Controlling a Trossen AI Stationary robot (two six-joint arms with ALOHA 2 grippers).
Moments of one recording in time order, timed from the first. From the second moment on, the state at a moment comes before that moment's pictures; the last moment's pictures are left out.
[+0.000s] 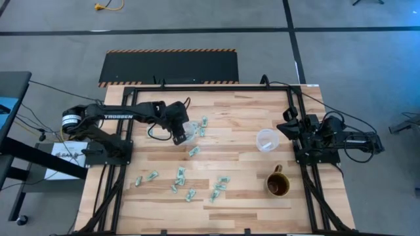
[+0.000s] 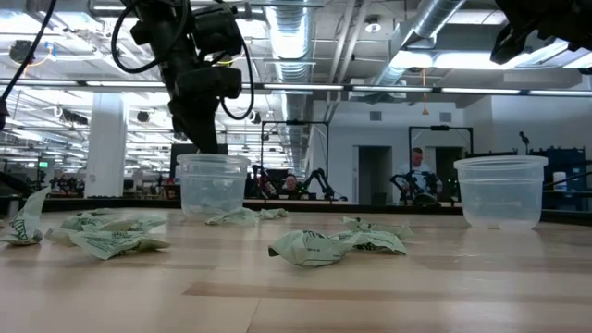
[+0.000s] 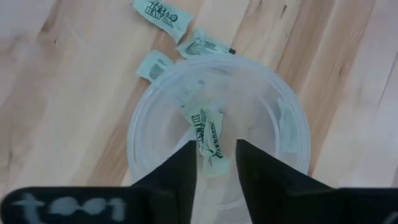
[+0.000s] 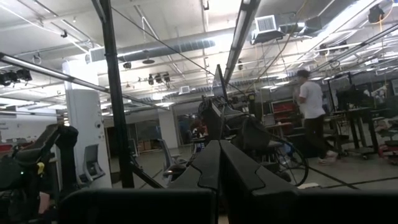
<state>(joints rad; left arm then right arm) 0.28 1.42 0.94 -0.62 0.04 -0.17 -0.02 0.05 0.14 0.31 -0.05 0.15</state>
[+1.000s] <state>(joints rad) 0.49 1.25 0.76 -1.02 -0.19 -0.90 -0.02 0.05 0.14 0.31 -0.05 0.15</state>
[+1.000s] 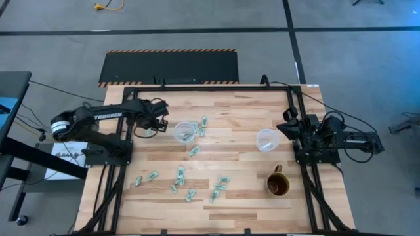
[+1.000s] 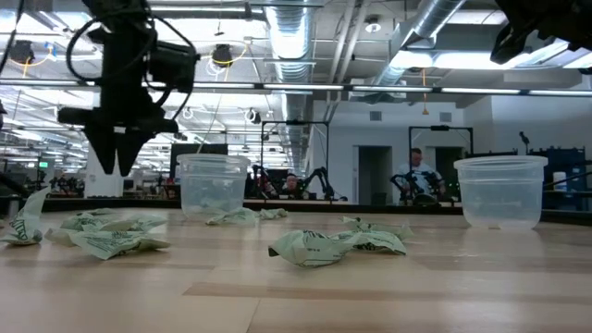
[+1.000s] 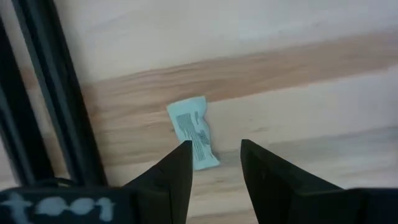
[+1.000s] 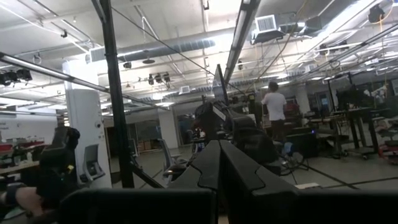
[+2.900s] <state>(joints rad) 0.54 1.31 0.51 -0.74 -0.14 -0.94 -0.02 0.05 0.14 0.31 -0.05 0.15</state>
